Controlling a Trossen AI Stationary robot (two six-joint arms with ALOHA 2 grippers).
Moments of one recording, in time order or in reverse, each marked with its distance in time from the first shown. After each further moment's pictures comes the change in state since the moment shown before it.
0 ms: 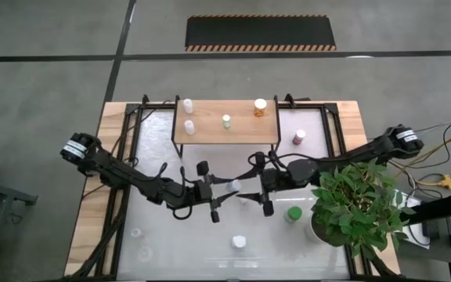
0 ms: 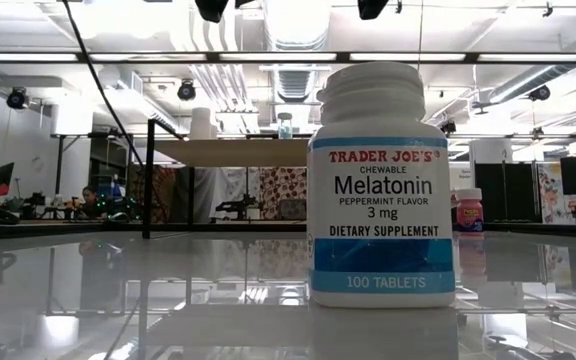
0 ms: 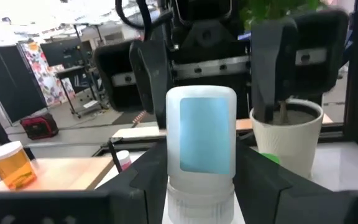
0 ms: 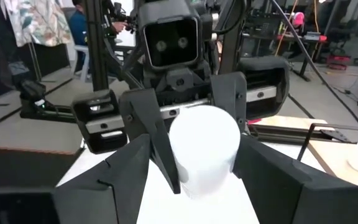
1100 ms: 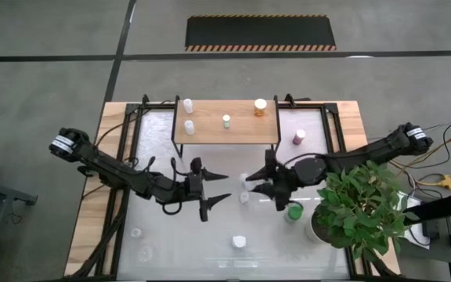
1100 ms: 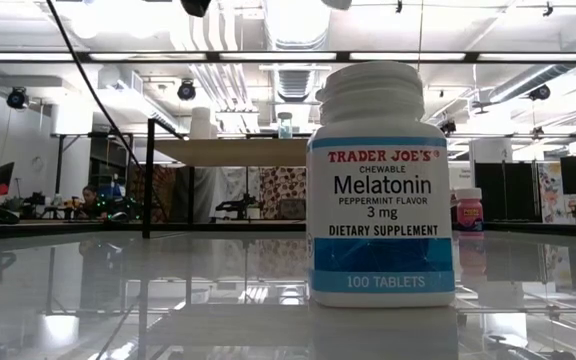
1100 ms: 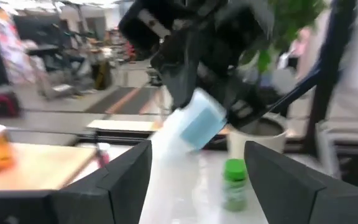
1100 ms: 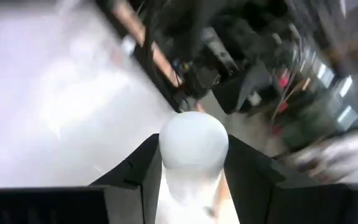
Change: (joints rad) left arm -0.005 -0.151 -0.034 -0.158 0.081 -0.204; right arm 0.035 -0.136 0.058 -0.403 0.079 -0.776
